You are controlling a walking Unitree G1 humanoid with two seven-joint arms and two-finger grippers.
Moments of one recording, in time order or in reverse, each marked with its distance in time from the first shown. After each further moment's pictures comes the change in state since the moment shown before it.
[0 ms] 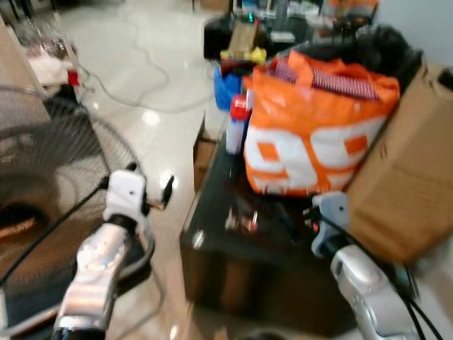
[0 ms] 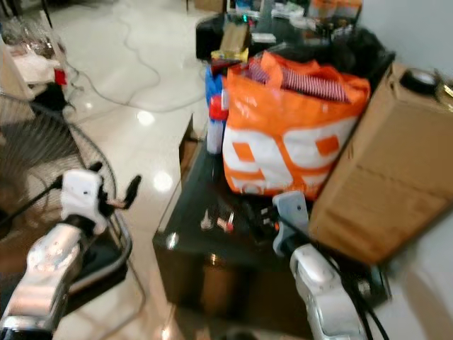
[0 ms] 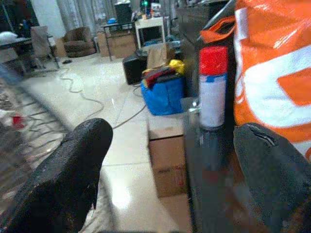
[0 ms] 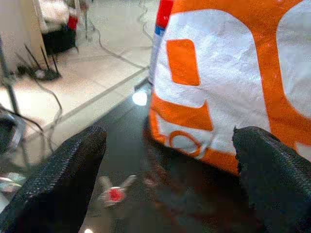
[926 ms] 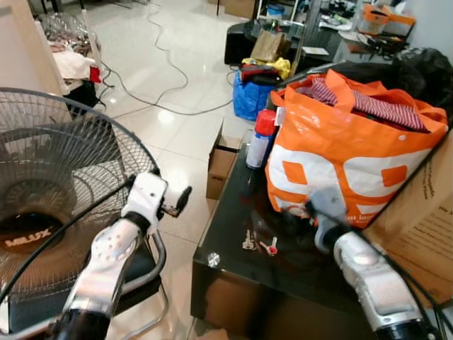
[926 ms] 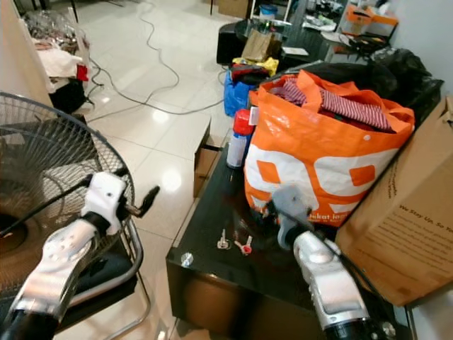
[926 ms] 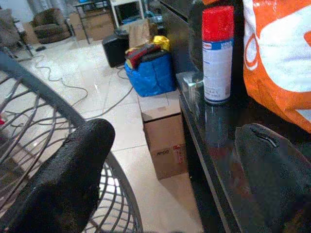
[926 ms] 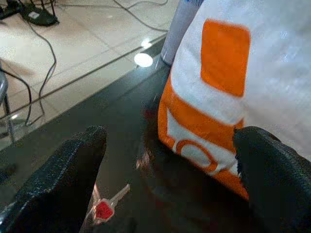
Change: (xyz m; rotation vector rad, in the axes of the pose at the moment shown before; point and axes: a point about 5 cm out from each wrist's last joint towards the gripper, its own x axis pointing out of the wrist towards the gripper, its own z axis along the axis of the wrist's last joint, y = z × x) left arm 0.020 0.000 -0.017 0.098 0.100 -0.178; right arm 0.019 -0.010 -0.009 -0.105 0.189 0.004
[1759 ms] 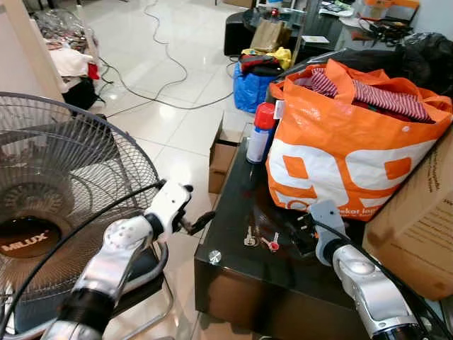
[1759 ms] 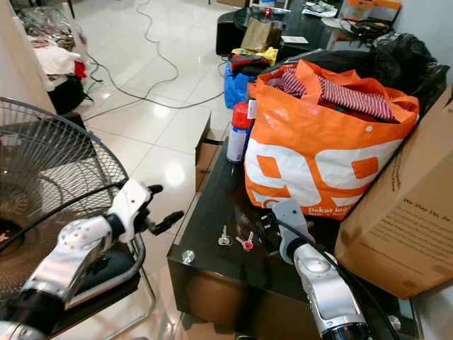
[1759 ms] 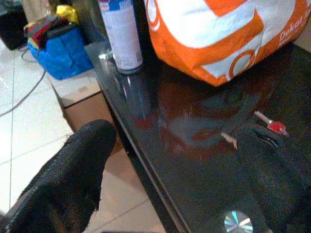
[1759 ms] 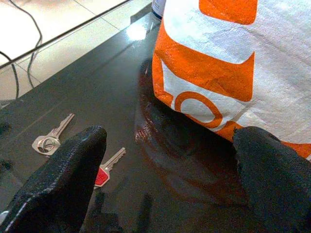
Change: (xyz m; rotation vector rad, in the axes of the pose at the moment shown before) left arm 0.008 -0.021 -0.013 0.003 0.083 -0.382; right arm 0.000 -0.002 -0.023 0.017 0.097 -0.052
